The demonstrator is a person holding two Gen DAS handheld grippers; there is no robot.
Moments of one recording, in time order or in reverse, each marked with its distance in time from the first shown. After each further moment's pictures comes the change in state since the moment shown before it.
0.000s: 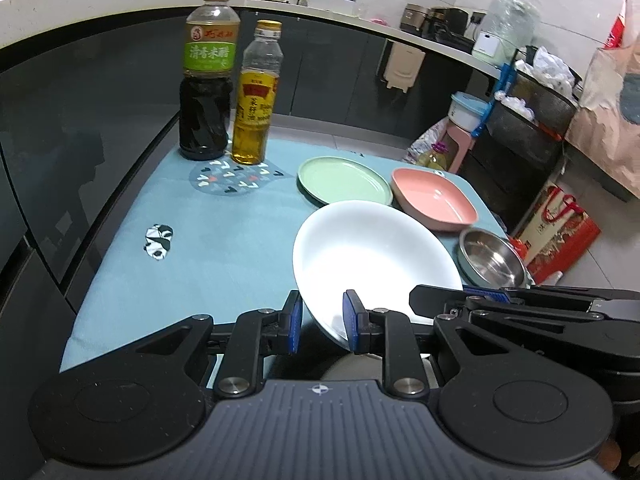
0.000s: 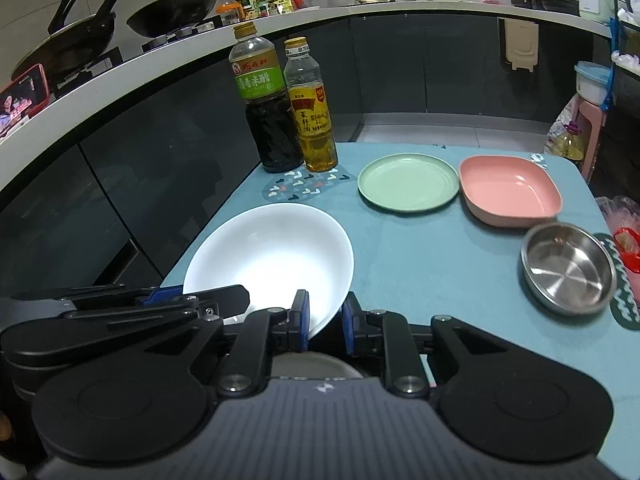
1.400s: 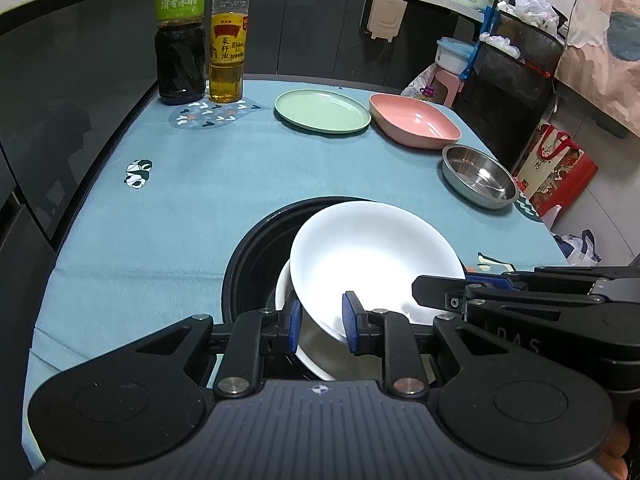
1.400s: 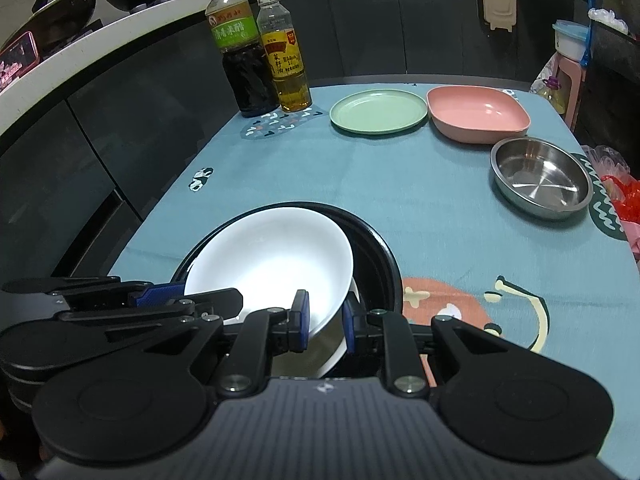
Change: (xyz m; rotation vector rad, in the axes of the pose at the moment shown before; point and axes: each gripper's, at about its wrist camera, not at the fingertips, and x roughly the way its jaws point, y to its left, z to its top) left arm 0.001 -0.022 -0.052 0.075 0.124 0.005; right arm -0.010 -0.016 -0.058 0.047 0.087 -0.033
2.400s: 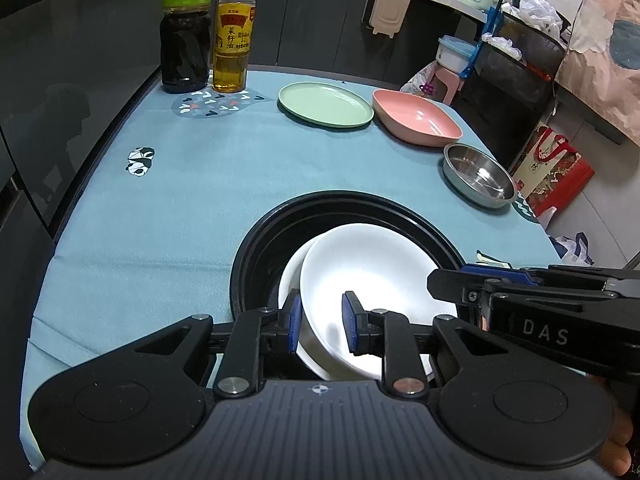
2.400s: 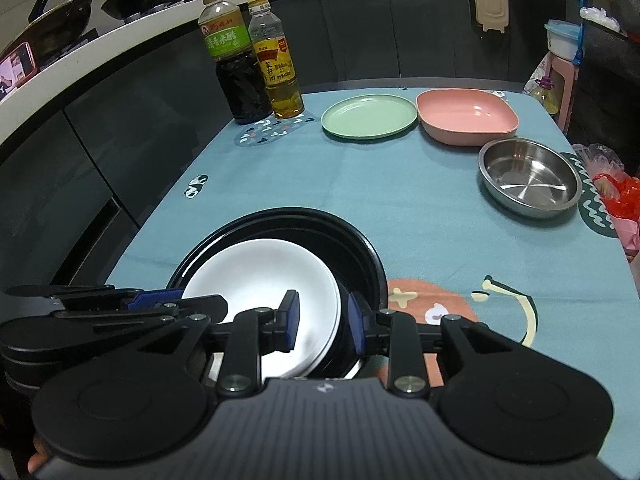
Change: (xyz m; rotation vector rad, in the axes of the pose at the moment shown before) left arm -0.002 0.010 0.000 -0.027 0.027 -0.025; right arm -0.006 -0.005 0.001 0.017 -0.008 -0.007
